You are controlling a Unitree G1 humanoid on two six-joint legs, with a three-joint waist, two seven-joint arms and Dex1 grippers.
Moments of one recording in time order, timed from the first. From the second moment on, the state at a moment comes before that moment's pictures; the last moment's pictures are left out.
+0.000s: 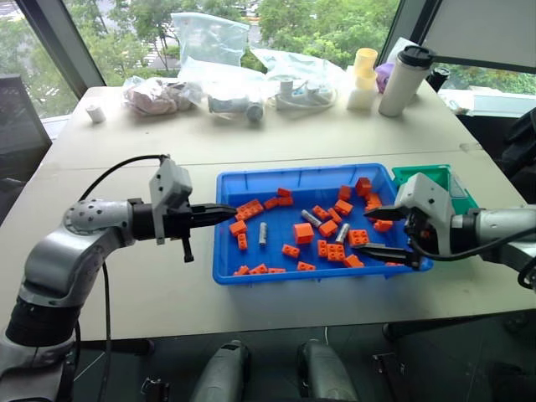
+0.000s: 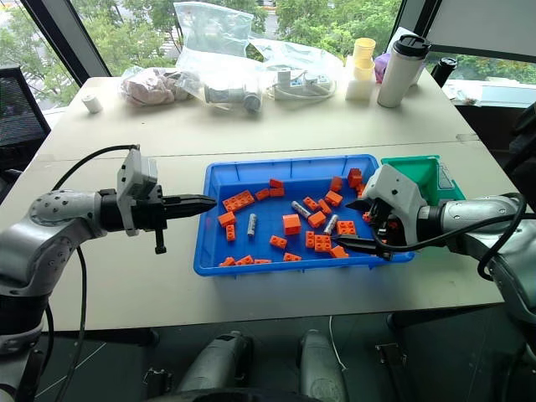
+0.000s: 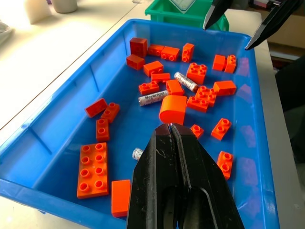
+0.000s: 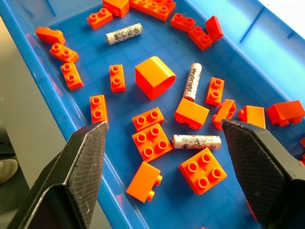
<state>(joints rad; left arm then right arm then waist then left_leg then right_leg) -0.38 0.77 0.04 -0.35 -0.60 0.62 -1.00 -0.25 -1.07 -0.16 -0.54 0.61 0.91 0.93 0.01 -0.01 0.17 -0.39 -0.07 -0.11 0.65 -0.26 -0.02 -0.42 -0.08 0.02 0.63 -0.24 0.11</state>
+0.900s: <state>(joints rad) -0.40 0.76 0.02 -0.33 -0.58 0.60 -1.02 -0.39 -1.04 0.02 -0.49 0.55 0.84 0.95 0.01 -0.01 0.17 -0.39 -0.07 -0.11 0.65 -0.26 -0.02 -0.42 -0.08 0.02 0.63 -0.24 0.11</state>
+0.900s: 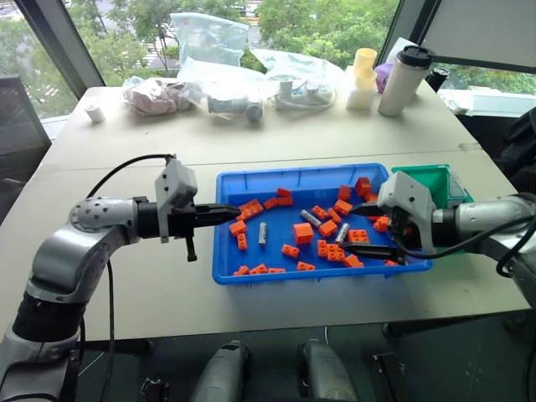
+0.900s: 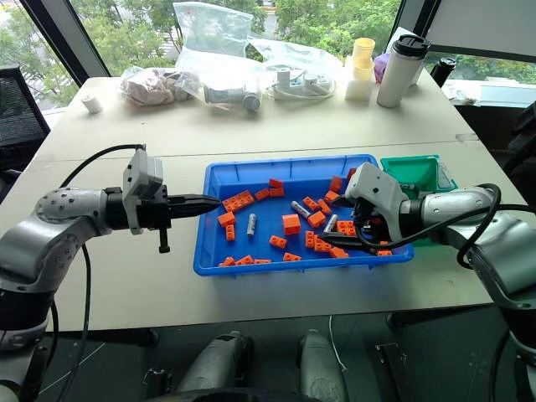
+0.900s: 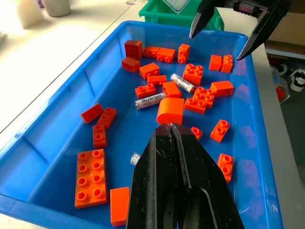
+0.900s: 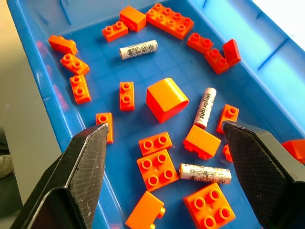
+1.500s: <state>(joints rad) -0.44 0.75 0.02 -0.32 -0.58 0.63 -0.99 -0.81 -0.53 0.52 0.03 0.20 0.58 1.03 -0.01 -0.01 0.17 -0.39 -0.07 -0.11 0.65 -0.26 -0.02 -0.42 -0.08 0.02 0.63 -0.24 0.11</state>
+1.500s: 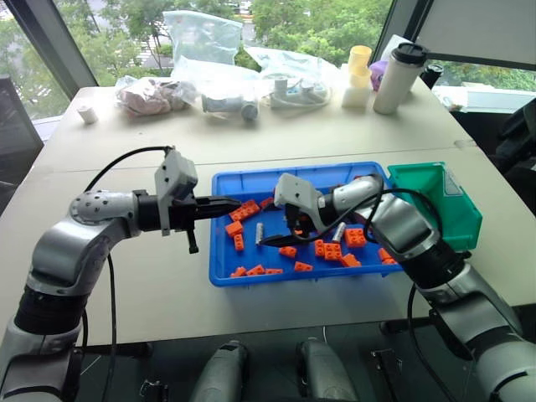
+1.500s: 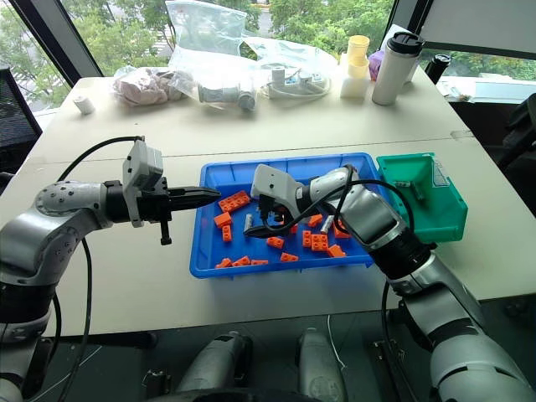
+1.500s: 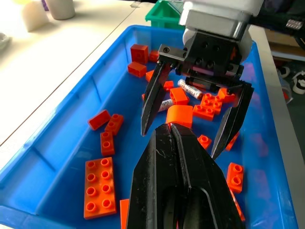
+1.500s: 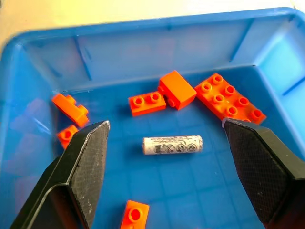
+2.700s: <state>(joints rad) -0.40 0.71 0.02 -0.43 -0.62 0.67 -0.83 -0.81 -0.40 0.44 0.22 0.01 0.46 1.04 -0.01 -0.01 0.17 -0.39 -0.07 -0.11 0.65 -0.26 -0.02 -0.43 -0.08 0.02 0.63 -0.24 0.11</state>
